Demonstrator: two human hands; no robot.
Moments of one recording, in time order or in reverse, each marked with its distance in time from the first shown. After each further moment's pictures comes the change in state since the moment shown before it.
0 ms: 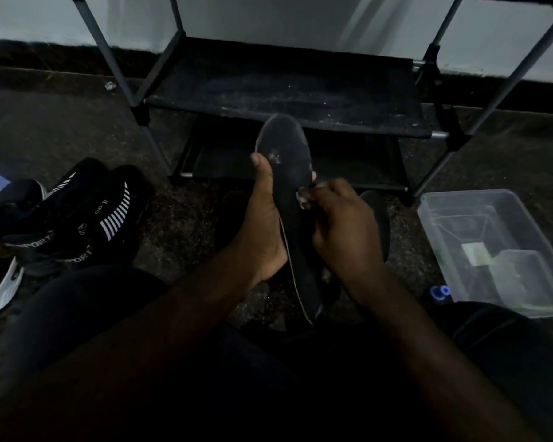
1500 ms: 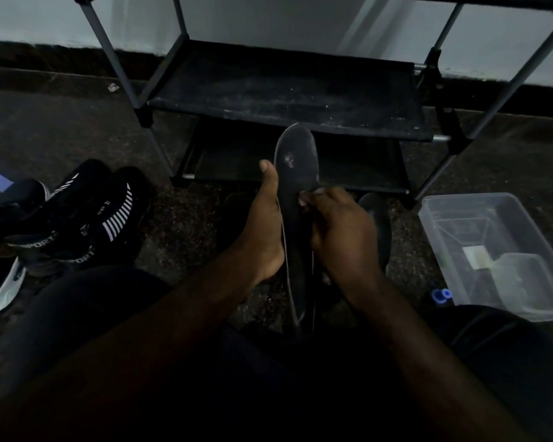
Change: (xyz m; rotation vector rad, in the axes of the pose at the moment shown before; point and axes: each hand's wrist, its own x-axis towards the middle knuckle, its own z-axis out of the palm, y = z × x) left_hand 0.004 0.000 -0.004 0.068 0.072 0.001; right_hand -0.002 0.001 0.007 0.002 0.031 0.013
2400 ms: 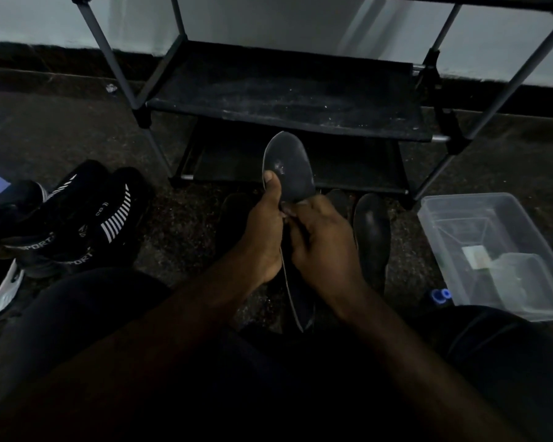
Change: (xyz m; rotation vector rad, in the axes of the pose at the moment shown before) left_hand 0.001 -0.009 -0.001 0.037 0.123 0.018; right_hand -0.011 -0.017 0.011 0.165 -0.023 -0.017
